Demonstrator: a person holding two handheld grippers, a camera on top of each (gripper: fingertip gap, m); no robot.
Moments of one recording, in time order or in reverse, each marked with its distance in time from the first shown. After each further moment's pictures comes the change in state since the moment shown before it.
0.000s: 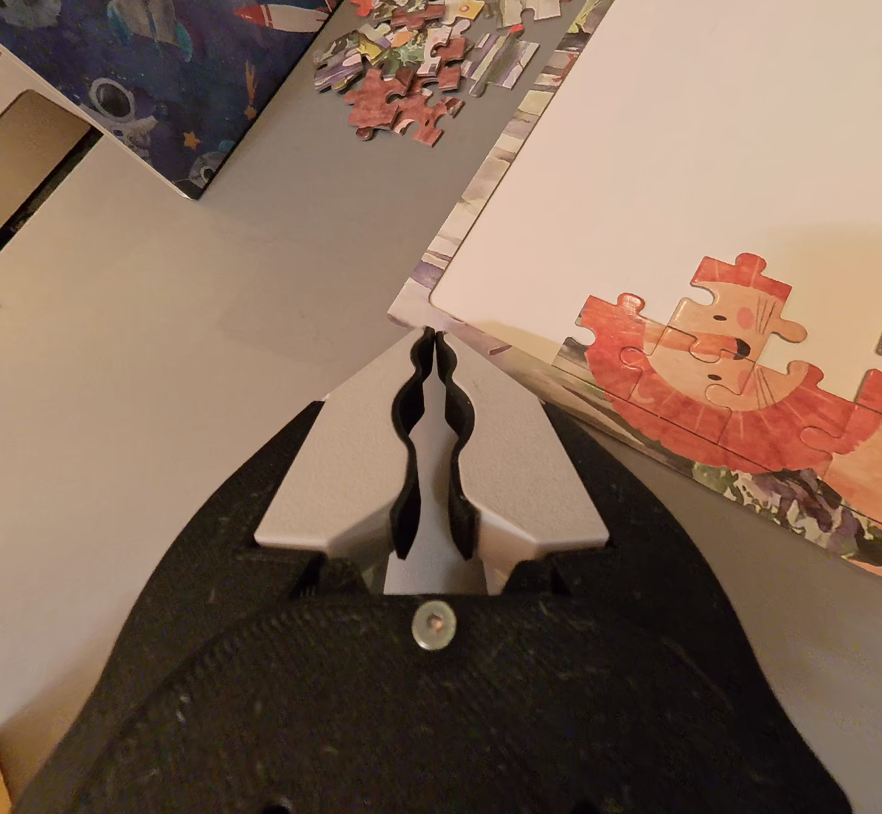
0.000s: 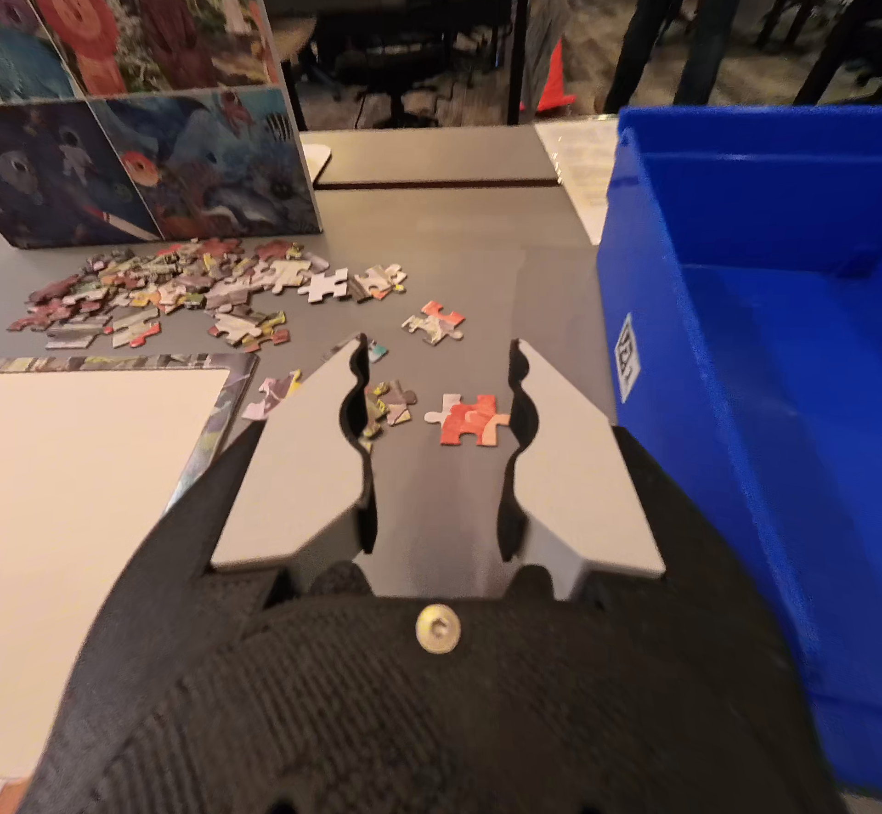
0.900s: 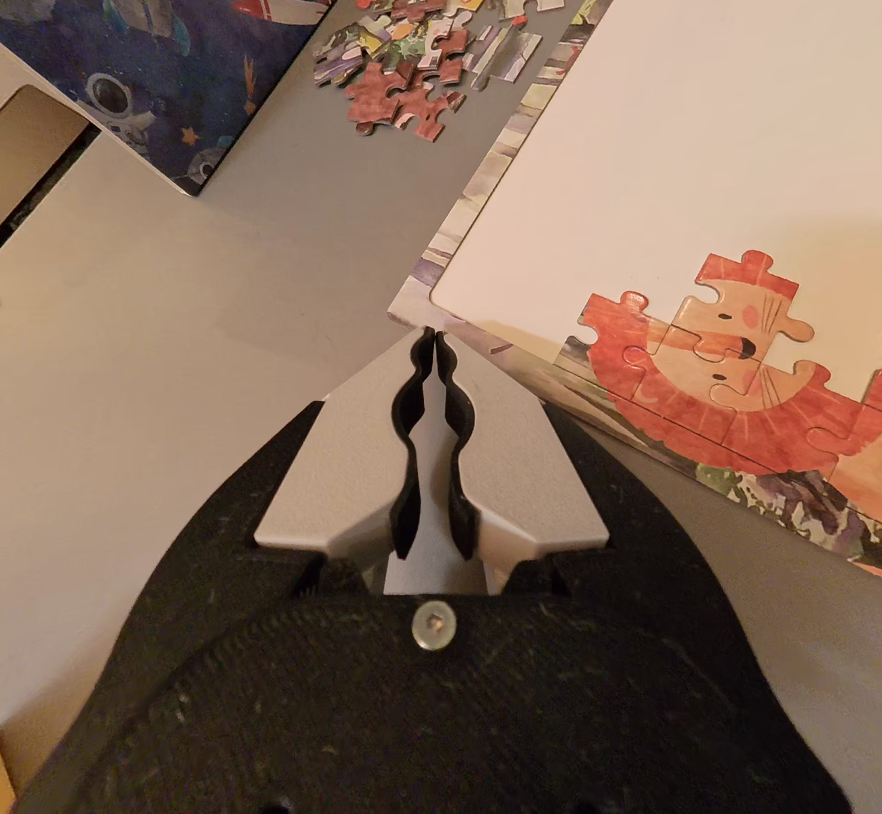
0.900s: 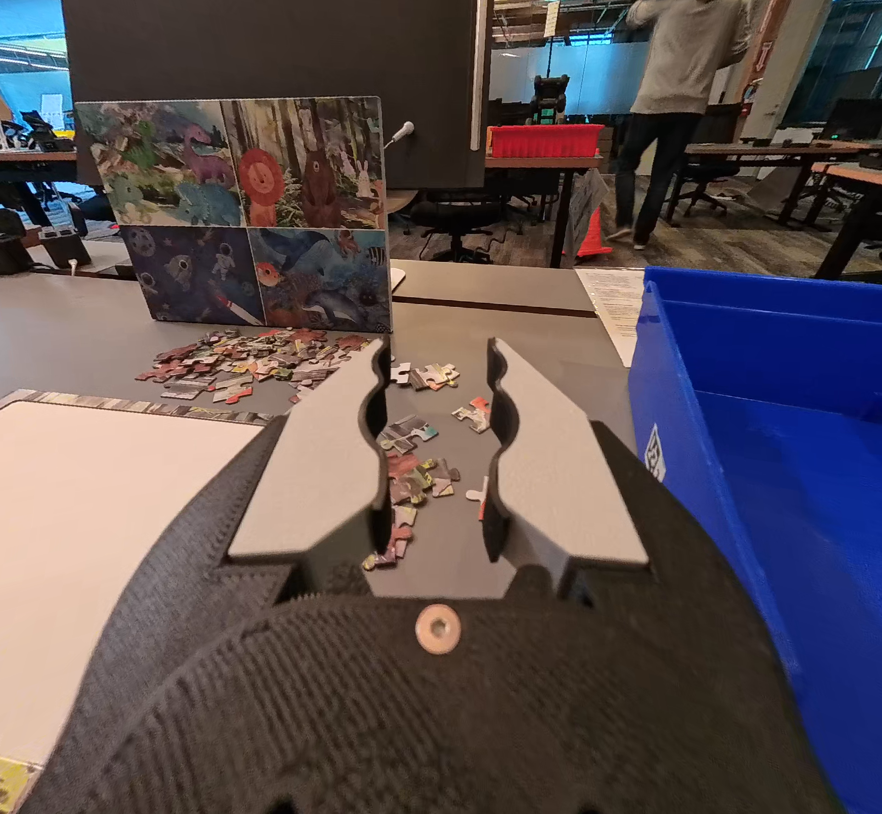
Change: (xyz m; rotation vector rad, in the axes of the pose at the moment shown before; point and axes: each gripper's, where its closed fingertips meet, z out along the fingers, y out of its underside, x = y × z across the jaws) left arm 0.000 0.001 0.001 -0.011 -0.005 0.002; right arm -0.028 -0.047 -0.028 0.290 -0.135 -0.061
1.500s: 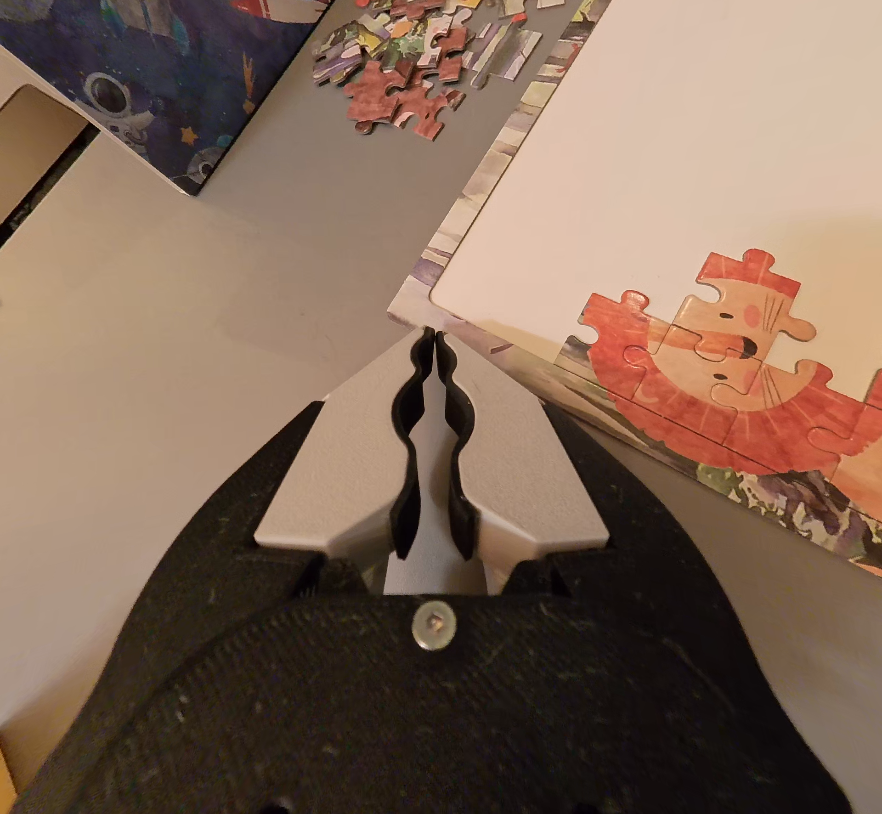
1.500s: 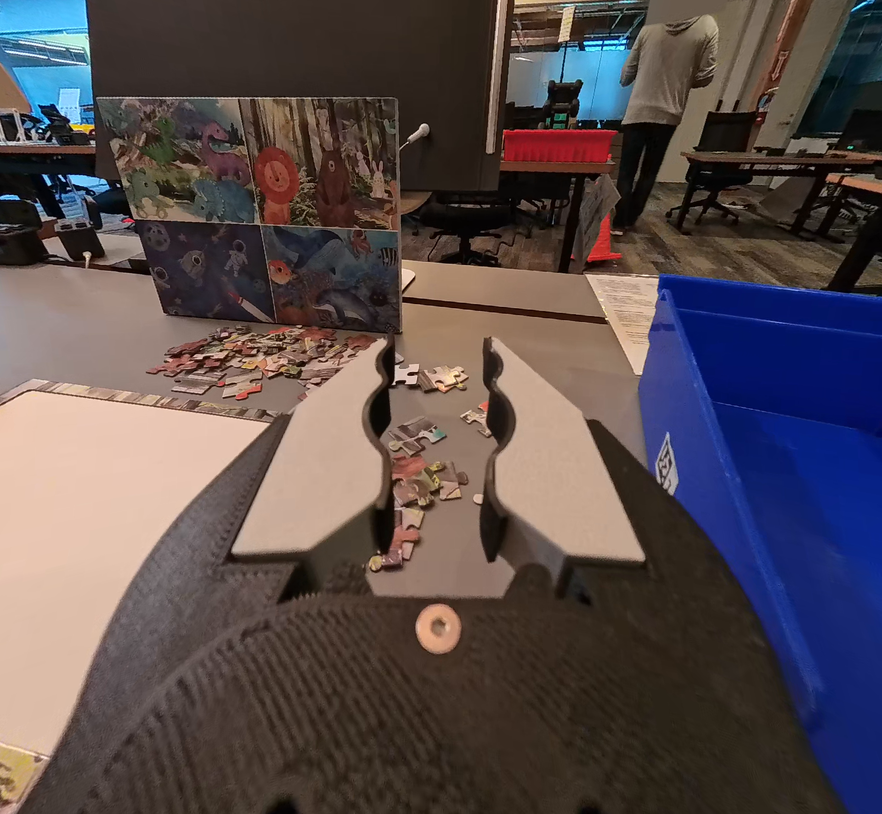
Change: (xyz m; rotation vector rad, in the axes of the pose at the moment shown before) left arm 0.000 0.000 0.000 -0.003 -0.001 0.003; right arm -0.007 -0.001 0.001 0.004 -0.026 -0.018
